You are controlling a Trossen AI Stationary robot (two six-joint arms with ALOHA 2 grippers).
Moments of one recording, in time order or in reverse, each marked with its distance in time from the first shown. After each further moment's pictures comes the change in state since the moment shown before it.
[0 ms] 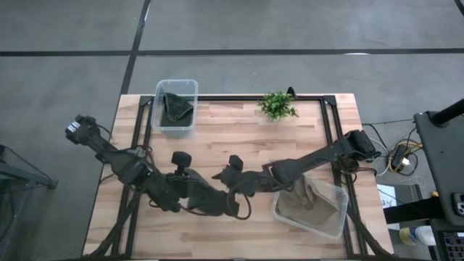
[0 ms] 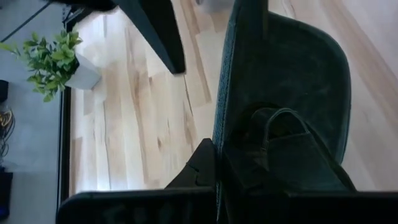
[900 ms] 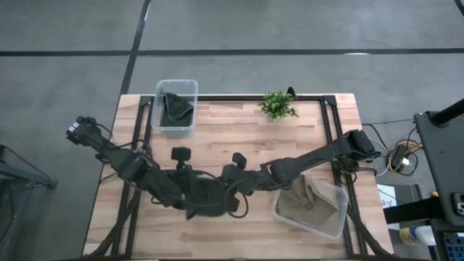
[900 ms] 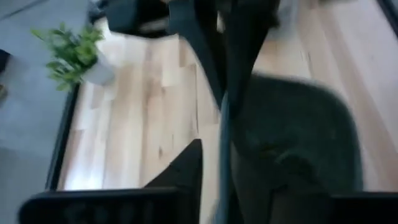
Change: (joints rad) left arm 0.028 0.026 0.100 -0.003 -0.025 -0.135; right arm -0.016 0.002 -0.010 -0.085 0.046 0.039
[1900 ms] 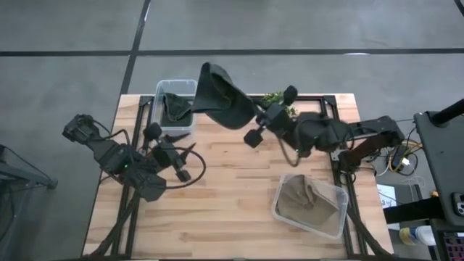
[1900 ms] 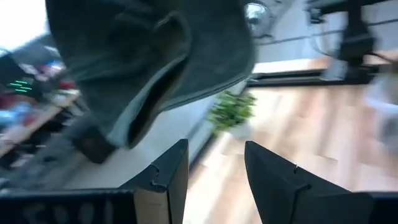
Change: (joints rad) left arm -0.028 -0.045 0.133 -0.075 -0.652 -0.182; right arm -0.102 -0.355 0.092 0.177 0.581 -0.749
